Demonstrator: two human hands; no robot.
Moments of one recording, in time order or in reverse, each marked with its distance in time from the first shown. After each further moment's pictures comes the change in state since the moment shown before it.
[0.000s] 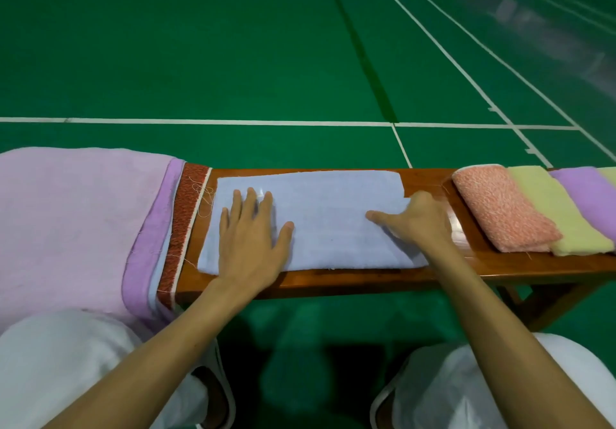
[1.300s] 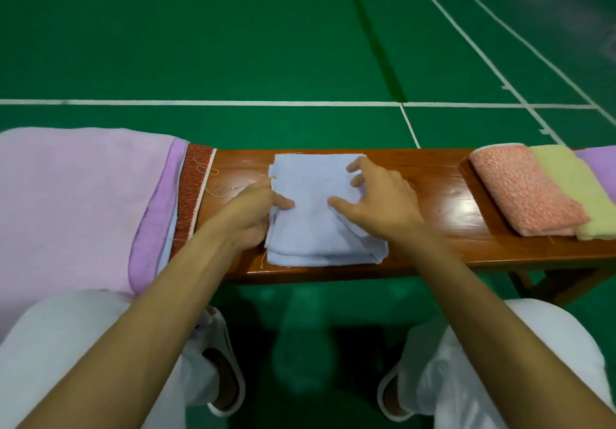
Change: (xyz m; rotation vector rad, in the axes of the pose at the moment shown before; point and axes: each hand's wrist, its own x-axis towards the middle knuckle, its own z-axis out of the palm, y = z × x) left_hand 0.039 0.010 -0.033 -1.272 -0.497 -0.658; right_hand -0.060 -0.072 -0.001 -0.075 -0.096 -0.517
